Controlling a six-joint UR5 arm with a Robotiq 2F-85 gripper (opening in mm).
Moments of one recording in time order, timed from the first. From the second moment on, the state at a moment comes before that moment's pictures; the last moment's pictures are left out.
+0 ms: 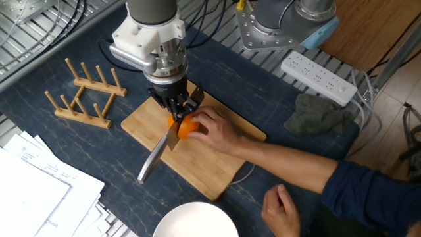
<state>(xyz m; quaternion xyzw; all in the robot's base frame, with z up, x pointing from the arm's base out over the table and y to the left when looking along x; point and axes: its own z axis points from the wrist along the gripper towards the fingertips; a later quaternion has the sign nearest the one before) 0.524 0.032 0.094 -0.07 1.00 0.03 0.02</state>
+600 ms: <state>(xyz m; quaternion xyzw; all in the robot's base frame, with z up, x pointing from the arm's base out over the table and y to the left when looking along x) 0.522 0.029 0.089 -0.07 1.00 0.03 0.03</state>
